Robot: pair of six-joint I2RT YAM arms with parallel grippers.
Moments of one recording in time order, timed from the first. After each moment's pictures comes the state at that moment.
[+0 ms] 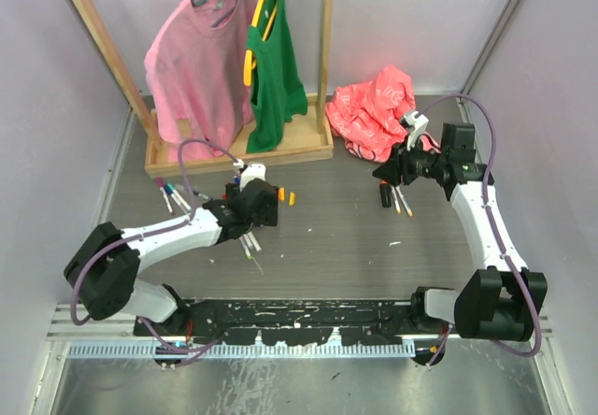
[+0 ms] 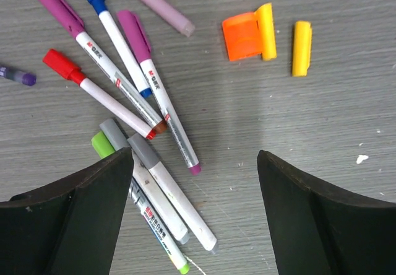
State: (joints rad) left arm -0.80 1.39 0.80 -0.26 -0.48 -0.56; right arm -0.07 1.23 1.03 -0.50 -0.85 -0.27
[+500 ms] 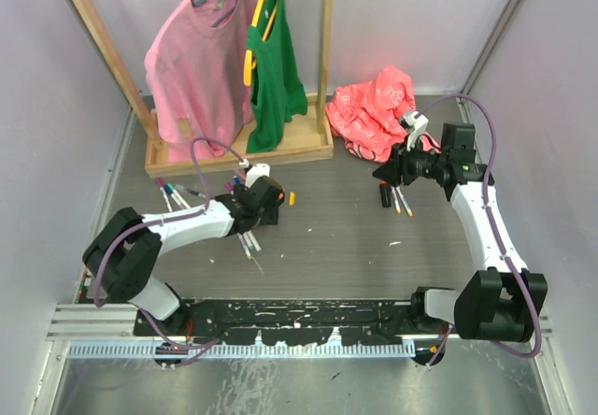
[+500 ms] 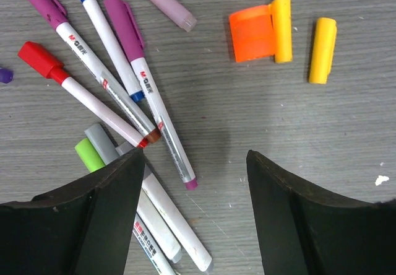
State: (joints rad) left arm -0.79 1.54 0.86 -0.28 -0.47 -0.60; right arm -0.07 1.23 1.03 -0.52 -0.85 -0.29
